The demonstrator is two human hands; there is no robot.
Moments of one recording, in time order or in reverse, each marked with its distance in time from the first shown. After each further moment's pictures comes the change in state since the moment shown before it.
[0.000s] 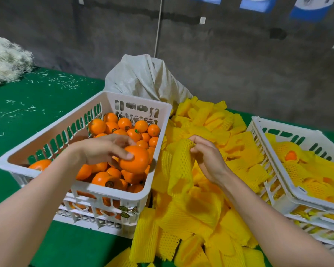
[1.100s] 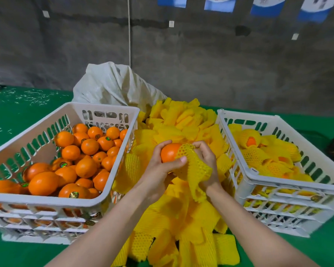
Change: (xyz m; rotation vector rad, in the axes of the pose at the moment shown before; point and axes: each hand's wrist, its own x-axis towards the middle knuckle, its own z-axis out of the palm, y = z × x) left_hand 0.076 0.029 0.206 -0.679 0.157 0.335; right_hand -0.060 0.010 -0.064 -0.245 0.496 -0.174
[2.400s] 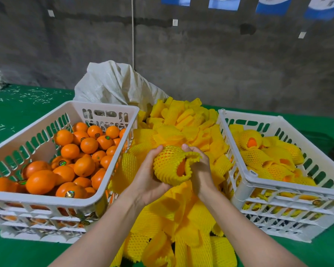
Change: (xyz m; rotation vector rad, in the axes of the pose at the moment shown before) left_hand 0.004 0.000 0.002 -0.495 -0.063 -0.307; right_hand 0.005 0.009 0.007 0.291 -0.036 0.289
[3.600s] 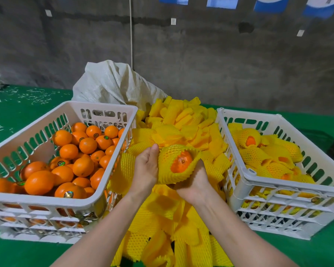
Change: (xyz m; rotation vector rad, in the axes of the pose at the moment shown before) left_hand 0.017 -0.006 -0.016 0.808 0.321 0.754; right_hand -0.006 0.006 0.007 0.577 -0.149 0.530
